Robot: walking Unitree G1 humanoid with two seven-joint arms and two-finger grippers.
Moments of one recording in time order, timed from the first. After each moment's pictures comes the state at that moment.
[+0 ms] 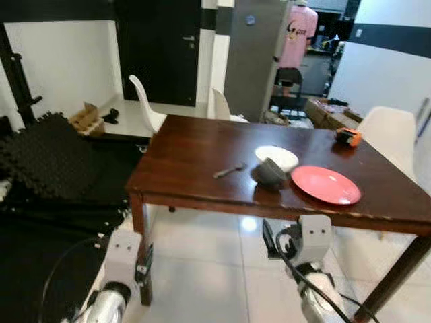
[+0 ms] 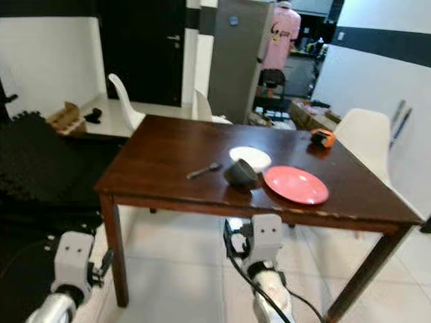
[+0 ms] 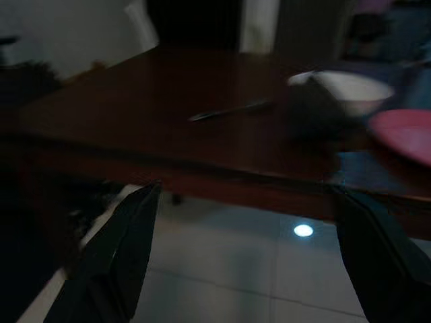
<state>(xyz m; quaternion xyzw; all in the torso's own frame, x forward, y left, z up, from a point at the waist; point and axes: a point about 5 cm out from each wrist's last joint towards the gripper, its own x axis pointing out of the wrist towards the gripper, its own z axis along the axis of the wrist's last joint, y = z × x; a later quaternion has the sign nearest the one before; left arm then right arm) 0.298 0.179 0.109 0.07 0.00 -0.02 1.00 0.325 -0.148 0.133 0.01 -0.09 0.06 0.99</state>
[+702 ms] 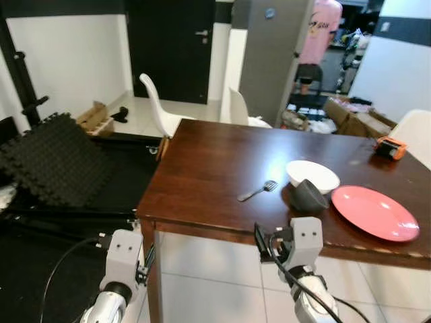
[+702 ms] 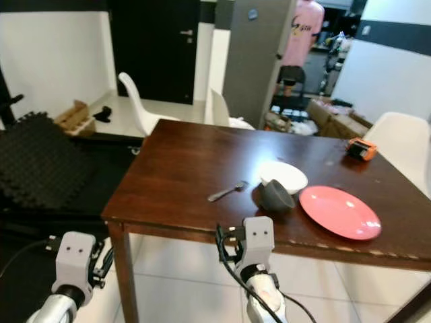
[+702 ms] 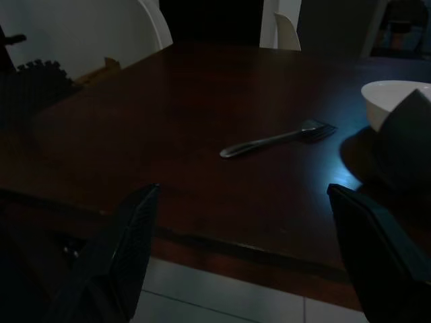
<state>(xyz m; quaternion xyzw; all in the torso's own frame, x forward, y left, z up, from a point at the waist) 0.298 0.168 0.109 0.07 0.00 -0.04 1.00 0.327 -0.151 0.134 0.01 -0.09 0.05 0.99</state>
